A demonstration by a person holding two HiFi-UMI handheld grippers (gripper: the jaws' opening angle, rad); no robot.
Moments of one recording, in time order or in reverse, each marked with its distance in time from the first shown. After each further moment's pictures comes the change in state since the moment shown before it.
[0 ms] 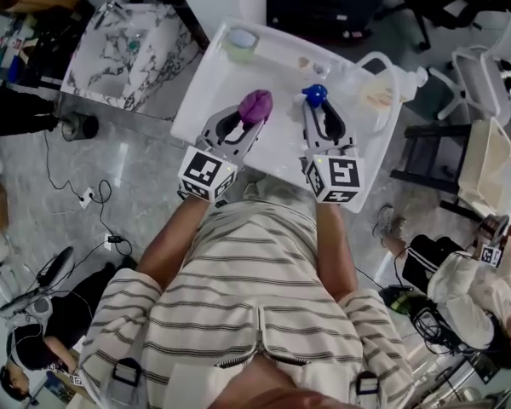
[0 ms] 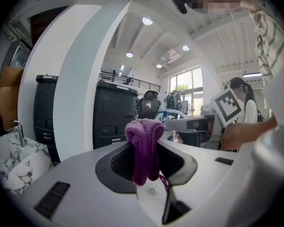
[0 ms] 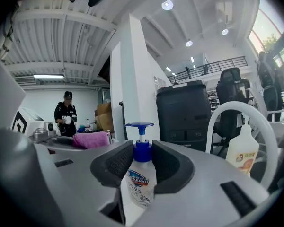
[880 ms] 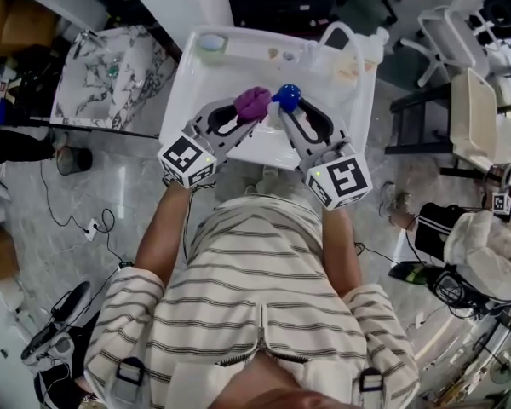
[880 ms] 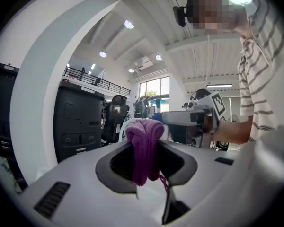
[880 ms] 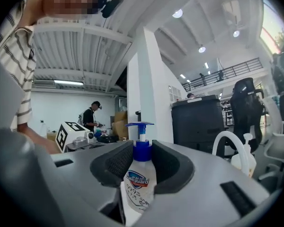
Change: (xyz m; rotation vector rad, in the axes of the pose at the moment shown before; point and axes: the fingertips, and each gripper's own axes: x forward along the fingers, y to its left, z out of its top) left arm -0.007 -0.069 0.025 0.079 -0.059 -0.416; right arm -0.083 0.049 0.041 -0.085 -0.102 0.187
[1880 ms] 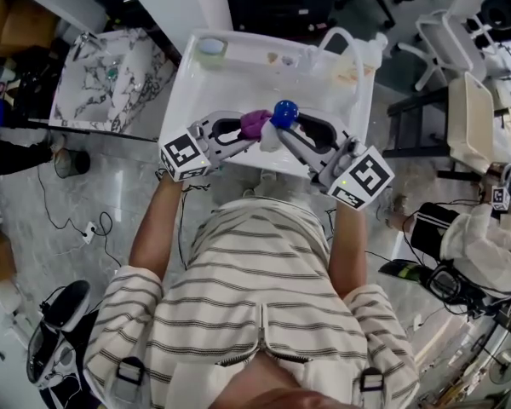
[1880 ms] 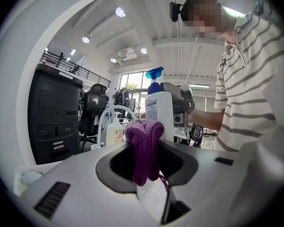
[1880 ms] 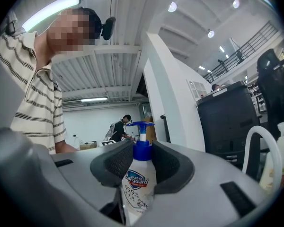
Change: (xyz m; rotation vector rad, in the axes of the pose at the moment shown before) left arm -0.002 -0.019 -0.037 0.013 0.094 -0.291; right arm -0.012 0.029 0.022 0.096 -0.056 0.371
